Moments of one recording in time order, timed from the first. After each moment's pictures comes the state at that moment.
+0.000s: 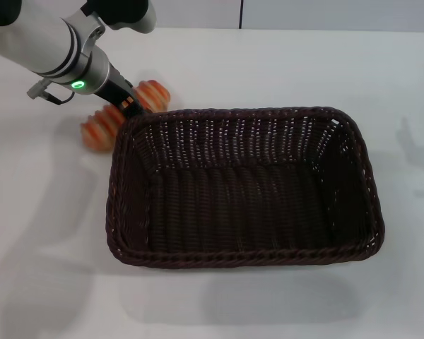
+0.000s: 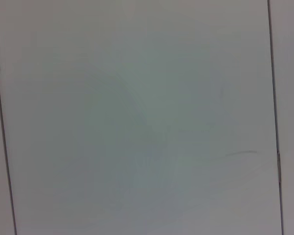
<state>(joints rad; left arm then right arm) -0.82 -2.07 -1.81 -0.84 2.75 -0.97 0.84 -0.16 2.05 -2.03 -1.23 -2.40 0.56 2.82</state>
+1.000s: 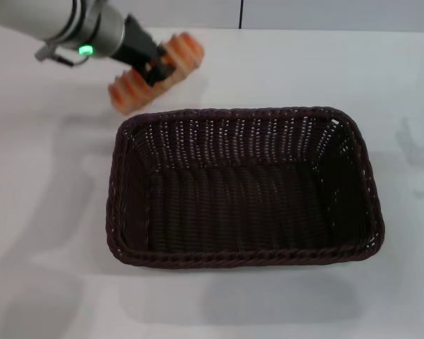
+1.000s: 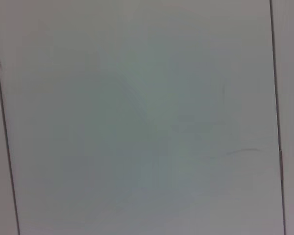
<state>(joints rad) -0.76 -2.06 -1.77 -1.12 2.63 -1.05 0.96 -0.17 2.04 -2.03 -1.24 -2.40 0.54 2.82</state>
